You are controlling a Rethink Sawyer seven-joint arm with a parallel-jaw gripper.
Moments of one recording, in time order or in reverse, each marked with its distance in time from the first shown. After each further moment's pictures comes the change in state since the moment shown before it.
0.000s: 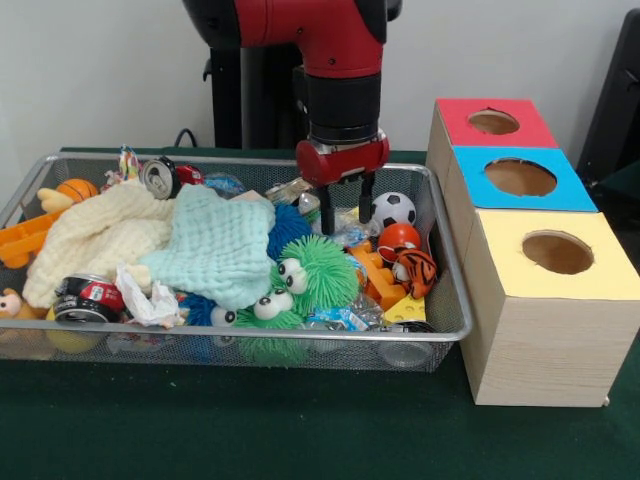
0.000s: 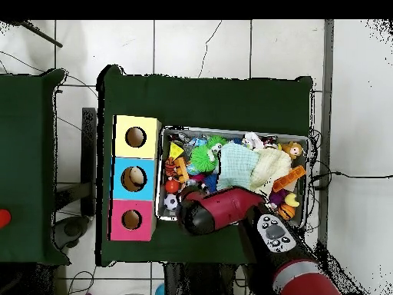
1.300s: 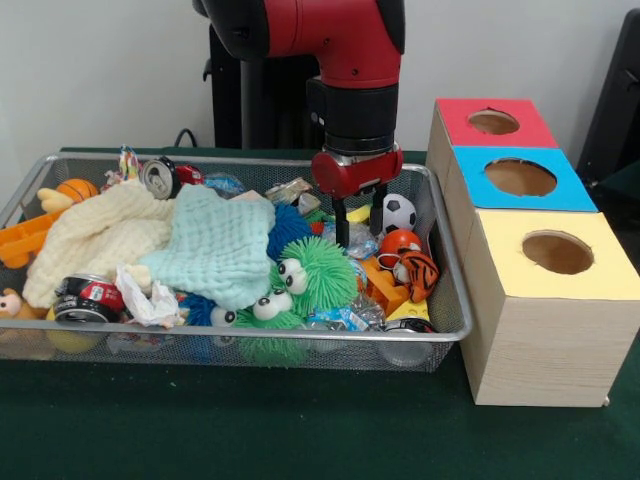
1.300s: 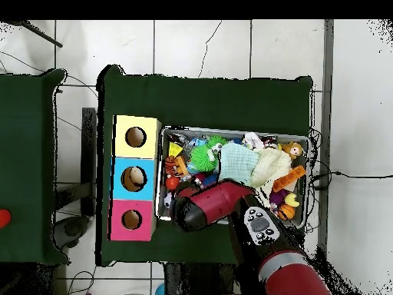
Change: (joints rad) arm 0.057 0.019 -0.008 -0.055 -0.058 0.001 0.000
